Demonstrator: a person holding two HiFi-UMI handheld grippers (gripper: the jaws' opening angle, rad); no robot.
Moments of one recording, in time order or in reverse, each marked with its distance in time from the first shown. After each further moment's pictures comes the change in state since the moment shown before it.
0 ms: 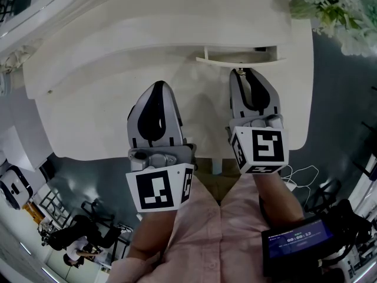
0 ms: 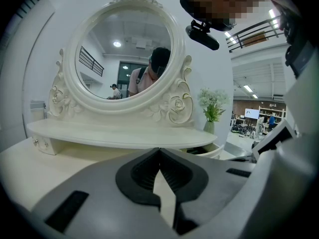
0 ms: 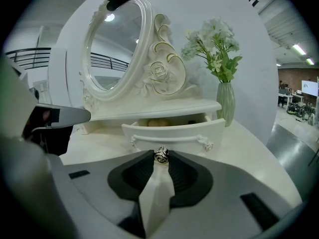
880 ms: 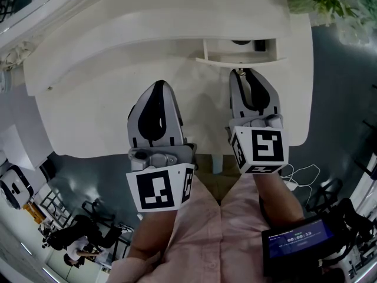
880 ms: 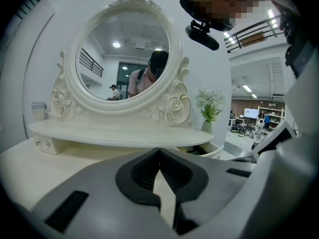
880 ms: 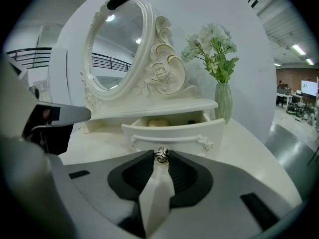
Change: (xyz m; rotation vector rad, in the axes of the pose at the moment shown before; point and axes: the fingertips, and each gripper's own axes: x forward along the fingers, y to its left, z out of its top) left arm -0.012 -0.003 -0.001 0.005 -0.005 -0.005; right arm -0.012 0.004 -0.007 -0.001 0.002 -0.005
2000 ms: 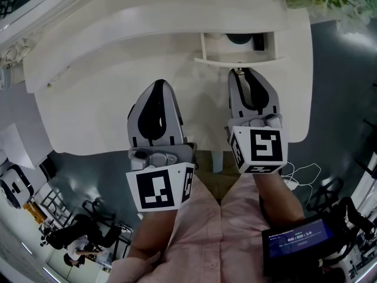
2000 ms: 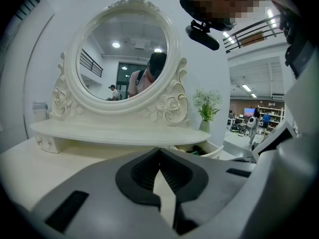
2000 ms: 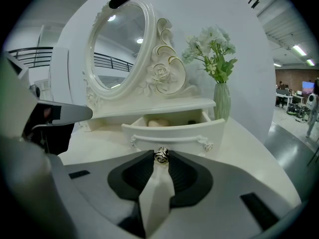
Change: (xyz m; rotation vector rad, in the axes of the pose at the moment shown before) left arm -0.009 -0.006 -0.004 0.006 -0.001 0.000; right arm -0.009 0.003 -0.007 -0.007 0.001 0.005
